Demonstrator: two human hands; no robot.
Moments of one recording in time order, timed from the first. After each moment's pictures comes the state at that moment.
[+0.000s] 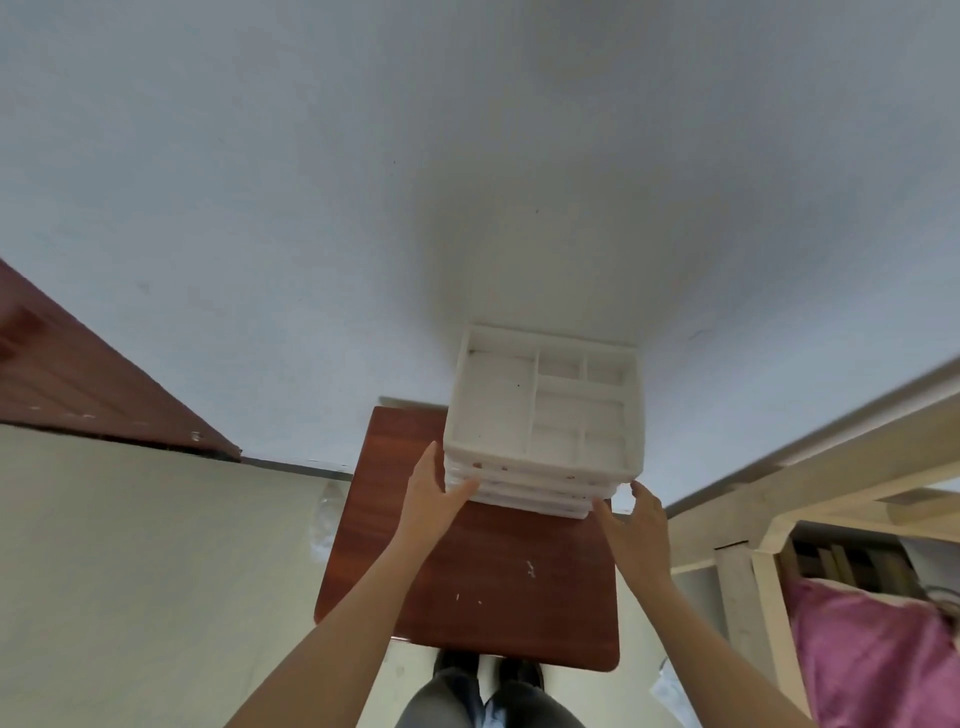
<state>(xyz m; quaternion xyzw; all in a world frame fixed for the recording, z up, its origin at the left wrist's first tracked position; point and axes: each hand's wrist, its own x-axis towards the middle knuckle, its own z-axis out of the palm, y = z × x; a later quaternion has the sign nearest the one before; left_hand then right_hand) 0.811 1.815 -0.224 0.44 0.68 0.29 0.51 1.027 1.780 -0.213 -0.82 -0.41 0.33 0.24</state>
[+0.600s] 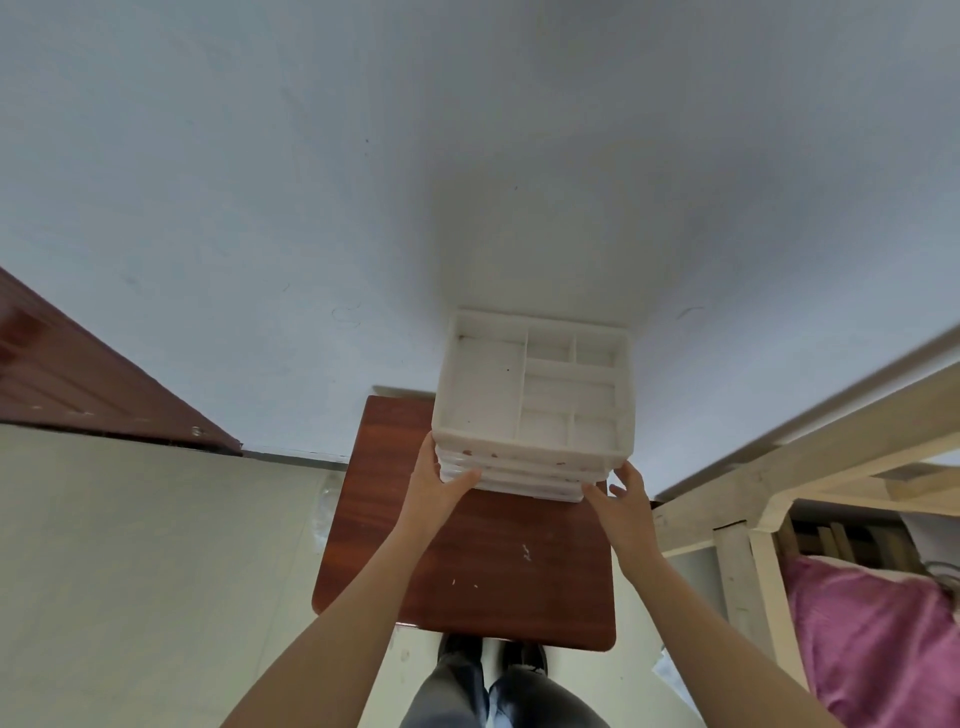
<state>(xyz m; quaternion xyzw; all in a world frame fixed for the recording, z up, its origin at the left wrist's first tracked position) 0.826 1.808 -0.216 0.42 0.64 0.34 0.55 1.030 1.783 -0.215 -0.74 -0.32 0.46 0.36</state>
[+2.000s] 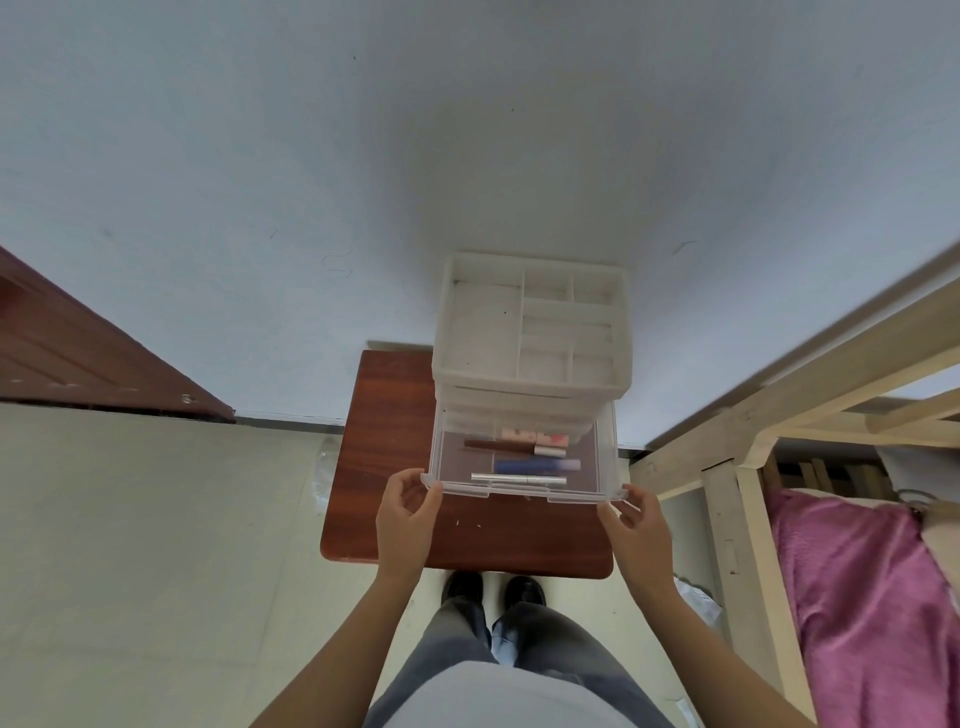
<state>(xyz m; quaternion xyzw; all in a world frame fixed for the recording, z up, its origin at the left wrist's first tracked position) 0.805 1.717 -0.254 0.37 0.70 0.42 0.45 1.027 1.688 -0.242 -0.79 -0.30 0.39 0.36</state>
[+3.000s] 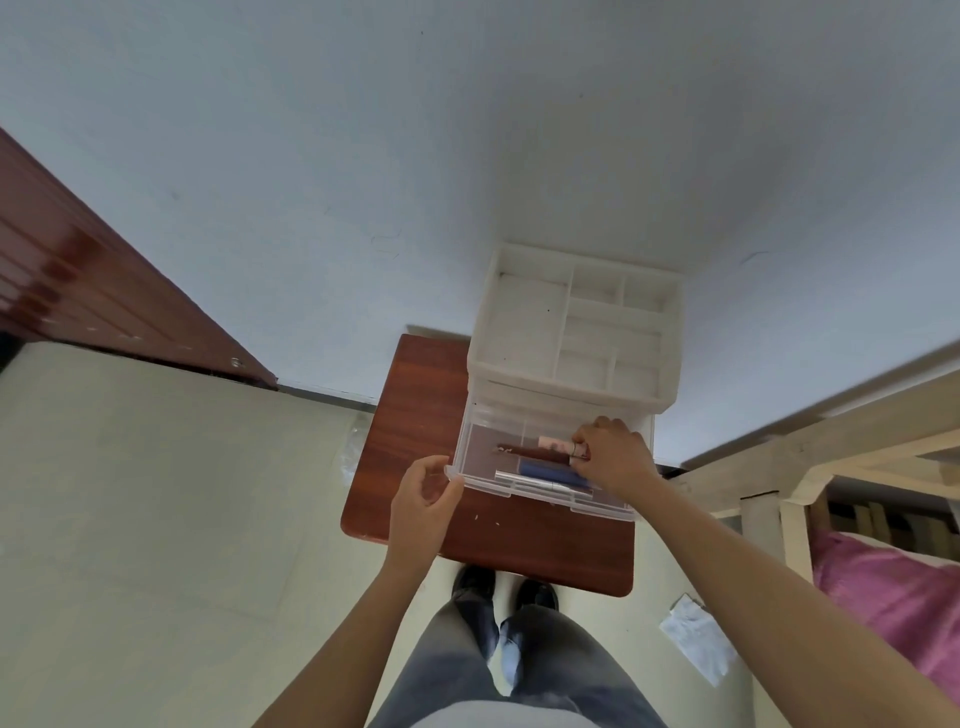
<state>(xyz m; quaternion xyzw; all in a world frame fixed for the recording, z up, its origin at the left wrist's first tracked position) 0.800 1.717 -0.244 0.39 0.71 0.39 0.44 1.013 1.805 -0.236 -0.64 -0.72 0.22 -0.15</state>
